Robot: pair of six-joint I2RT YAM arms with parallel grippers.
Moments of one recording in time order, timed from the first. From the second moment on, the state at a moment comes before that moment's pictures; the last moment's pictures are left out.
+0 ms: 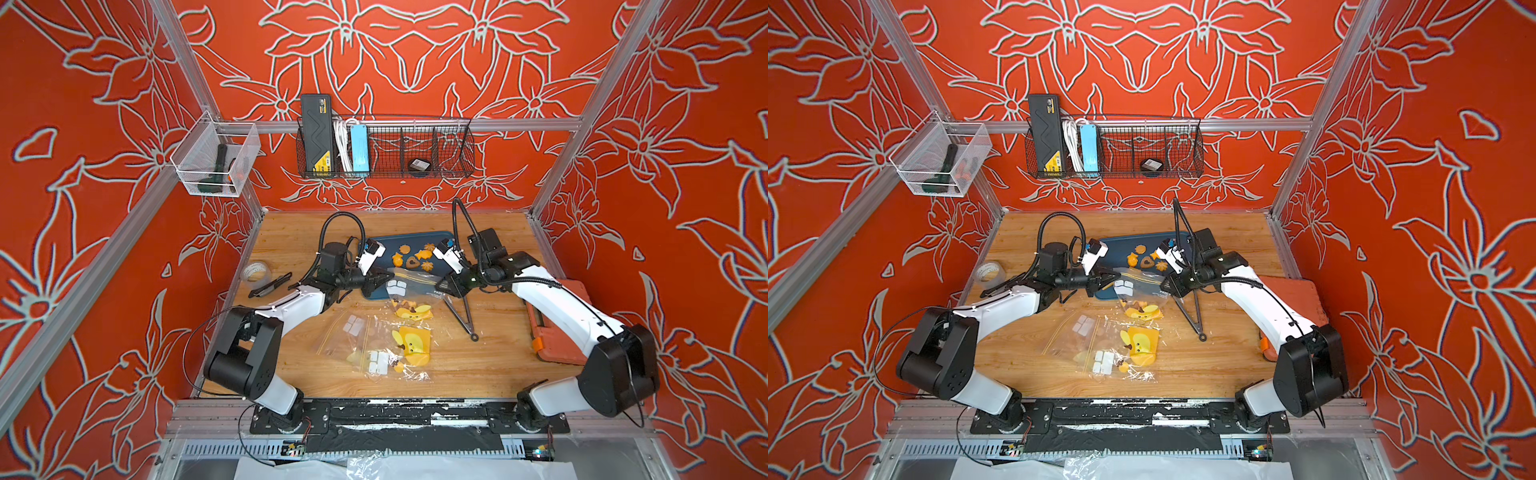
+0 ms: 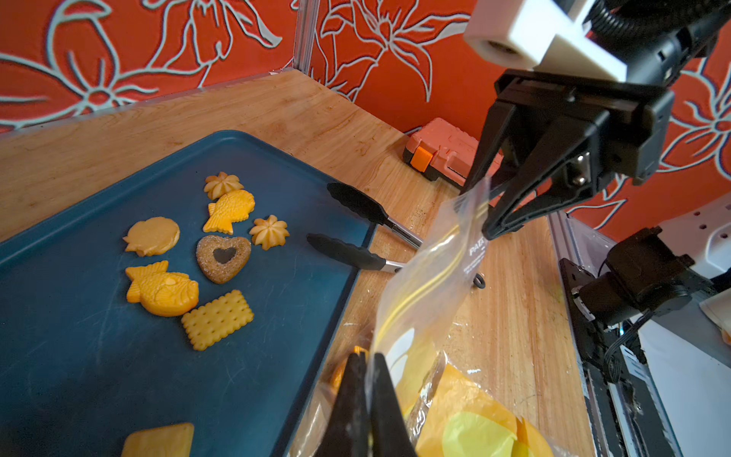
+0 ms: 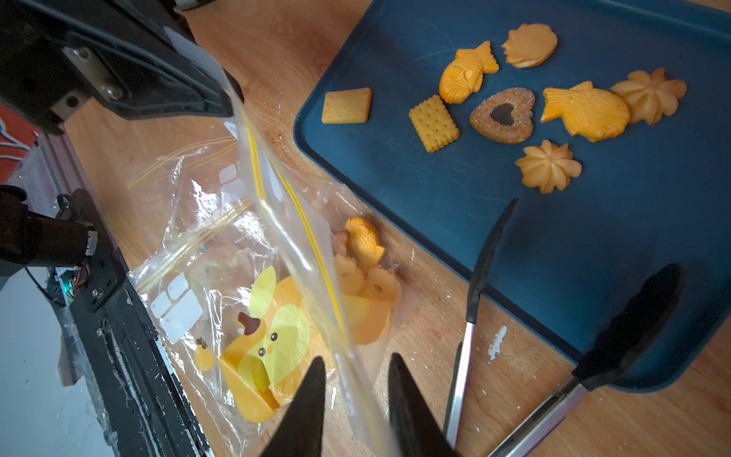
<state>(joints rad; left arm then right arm) -0.29 1.54 0.82 0.26 0.86 0.03 0.43 1.44 1.17 -0.73 -0.50 -0.18</state>
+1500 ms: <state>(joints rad) -0.29 1.54 0.82 0.26 0.86 0.03 0.47 1.51 1.23 -0.74 -0.49 -0.25</state>
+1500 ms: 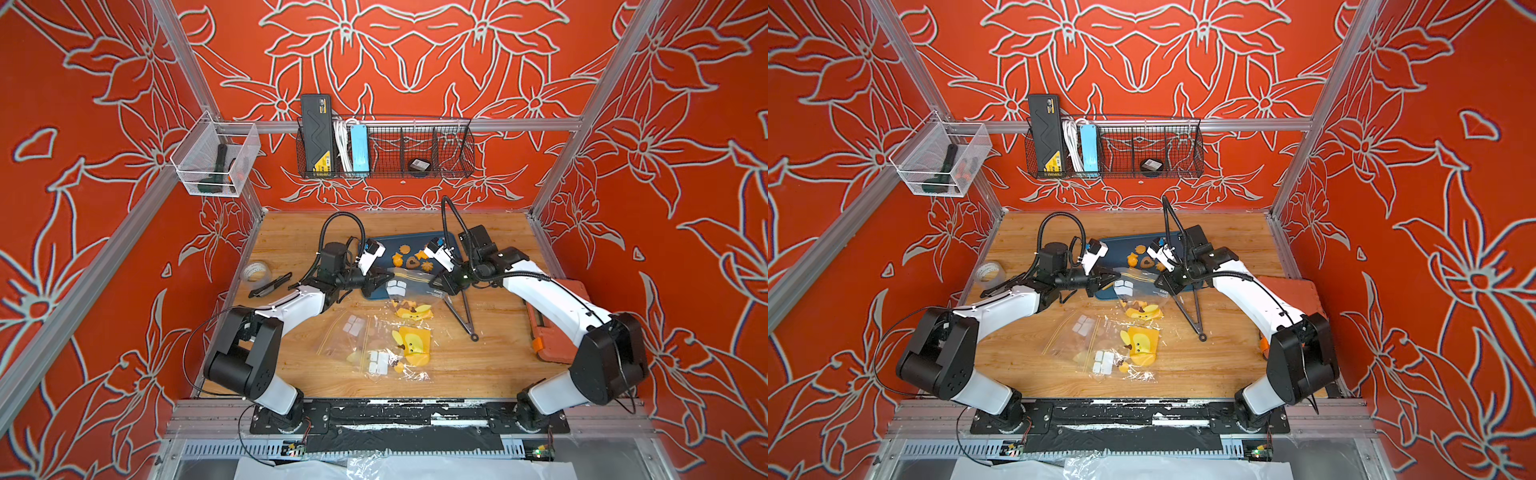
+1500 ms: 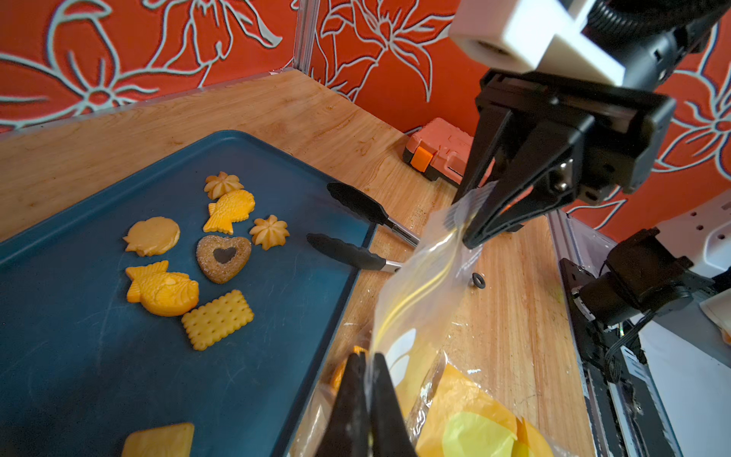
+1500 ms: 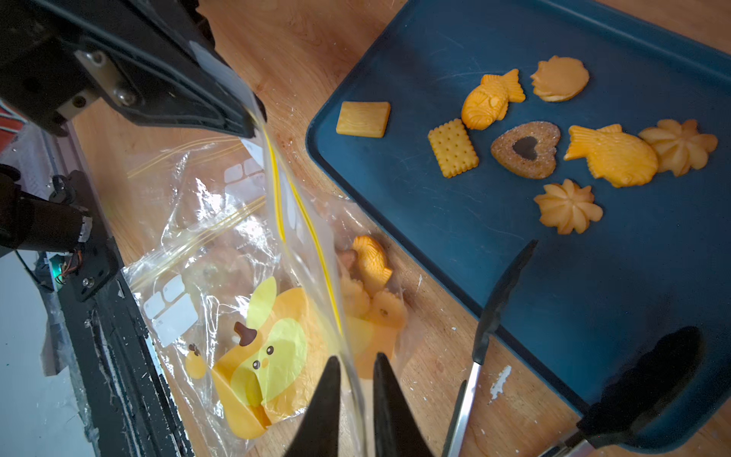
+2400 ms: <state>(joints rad) -0.29 1.54 0.82 0.26 0.86 0.03 0.49 1.60 1.35 -0.83 -0.47 -0.34</state>
